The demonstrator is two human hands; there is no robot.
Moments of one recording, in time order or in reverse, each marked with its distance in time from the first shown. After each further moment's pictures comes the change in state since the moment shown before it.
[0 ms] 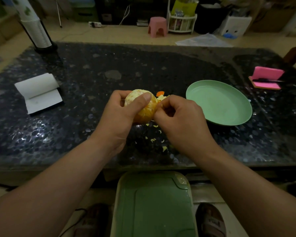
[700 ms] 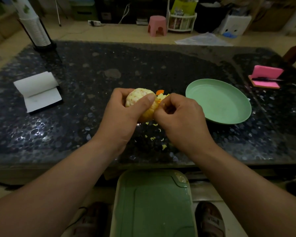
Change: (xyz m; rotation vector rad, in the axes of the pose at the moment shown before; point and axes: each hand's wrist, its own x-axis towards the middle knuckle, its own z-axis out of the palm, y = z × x) left_hand -0.006 -0.003 0.001 0.078 -0.005 0.054; right_hand 0.000 0.004 0.003 0.033 0.040 0.031
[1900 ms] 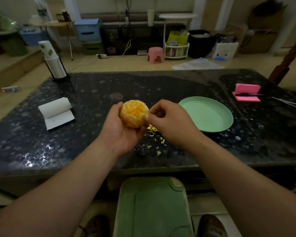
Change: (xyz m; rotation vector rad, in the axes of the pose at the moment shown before) left_hand -0.012 0.031 0.006 -0.618 -0.133 -0.460; right_hand 0.004 -0.026 -0.034 0.006 -0.195 0.010
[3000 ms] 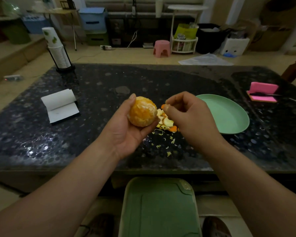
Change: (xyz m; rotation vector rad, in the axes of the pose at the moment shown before) left_hand -0.004 0.008 -0.012 -0.031 0.024 0.112; right_hand 0.004 0.006 0.007 0.214 0.154 0.030
